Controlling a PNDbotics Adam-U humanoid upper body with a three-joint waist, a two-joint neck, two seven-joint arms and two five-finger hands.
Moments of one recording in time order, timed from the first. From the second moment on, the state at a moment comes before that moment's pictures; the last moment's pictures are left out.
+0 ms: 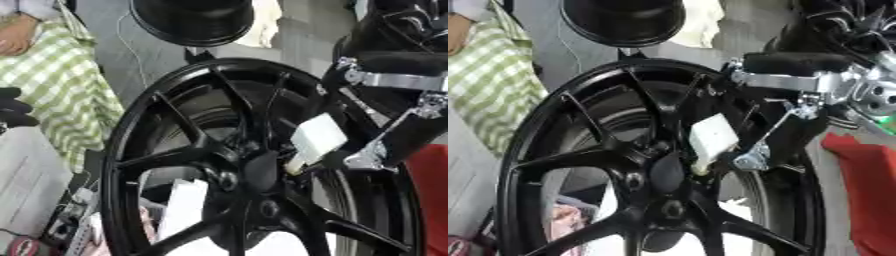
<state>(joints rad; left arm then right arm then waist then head) -0.25 0.42 0.16 -1.98 0.10 0.03 0.00 -1.05 -0.99 0.62 -1.82 -0.01 0.06 0.48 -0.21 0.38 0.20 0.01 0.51</state>
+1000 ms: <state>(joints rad) -0.24 0.41 0.16 -1.98 0.10 0.04 0.00 -1.04 -1.00 0.60 -1.83 -0.07 0.08 0.46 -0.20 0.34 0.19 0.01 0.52</state>
